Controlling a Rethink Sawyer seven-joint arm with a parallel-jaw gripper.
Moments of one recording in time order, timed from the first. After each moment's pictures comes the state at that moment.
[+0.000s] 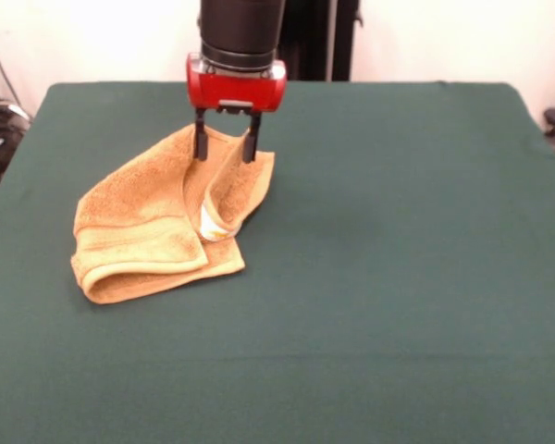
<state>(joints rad) -0.33 -0.61 0.00 1.76 -0.31 0.28 1.57</state>
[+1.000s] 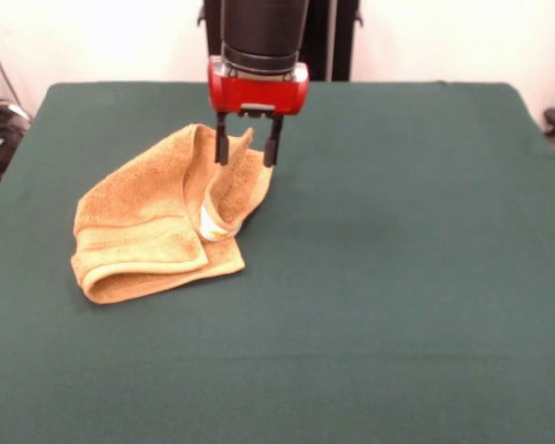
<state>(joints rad) -0.29 -0.61 0.00 1.75 -0.26 0.28 1.57</state>
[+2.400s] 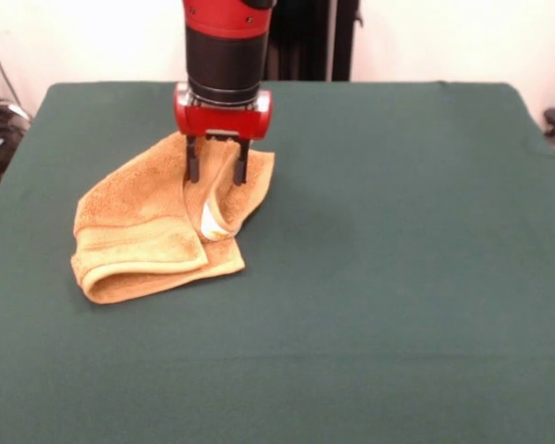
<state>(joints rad) -0.35 -0.52 0.00 1.68 -0.24 0.32 1.57</state>
